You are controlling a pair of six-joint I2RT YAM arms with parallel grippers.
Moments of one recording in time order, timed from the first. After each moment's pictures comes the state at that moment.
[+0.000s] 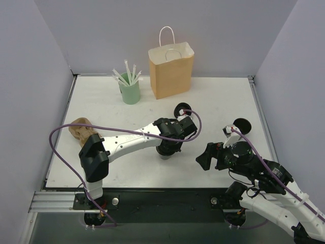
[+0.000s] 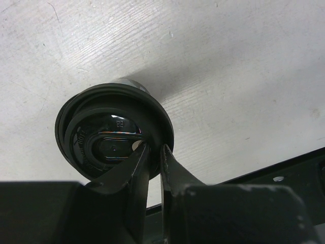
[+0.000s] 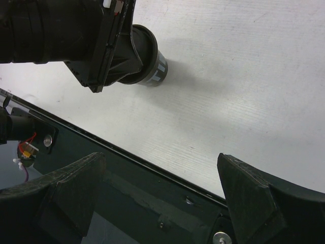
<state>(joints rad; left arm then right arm) -1.11 1.85 1.62 -0.95 -0.30 -0.61 0.82 0.52 0.82 -0.91 0.13 0.58</state>
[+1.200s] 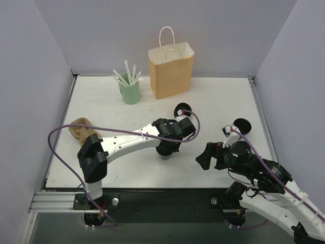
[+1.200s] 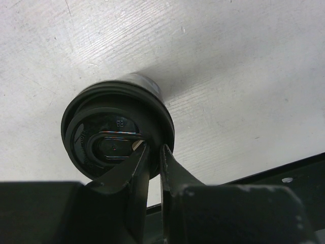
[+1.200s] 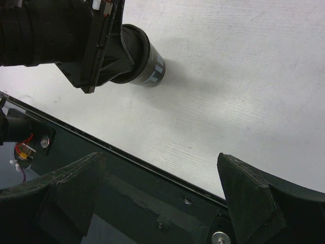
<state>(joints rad) -1.11 1.83 1.60 -0.96 -0.33 -0.61 0.82 0.53 0.82 -0.91 0.14 0.58</state>
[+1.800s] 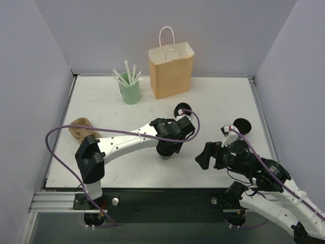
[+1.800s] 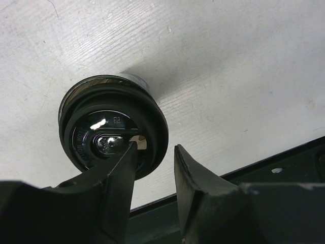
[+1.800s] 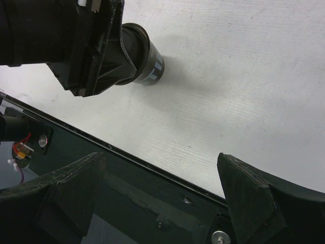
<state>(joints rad) -1.11 1.81 1.59 -0.94 -0.29 -0.60 0.82 0.55 0.82 -0.91 0.14 0.58</state>
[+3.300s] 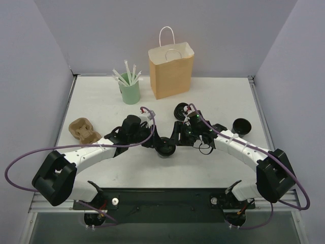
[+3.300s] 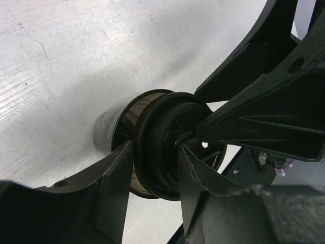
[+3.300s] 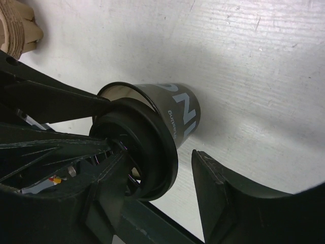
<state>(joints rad) -0.67 1.37 0.74 0.03 0.35 -0.55 0.63 1.37 0.84 -0.33 -0.24 0.64</state>
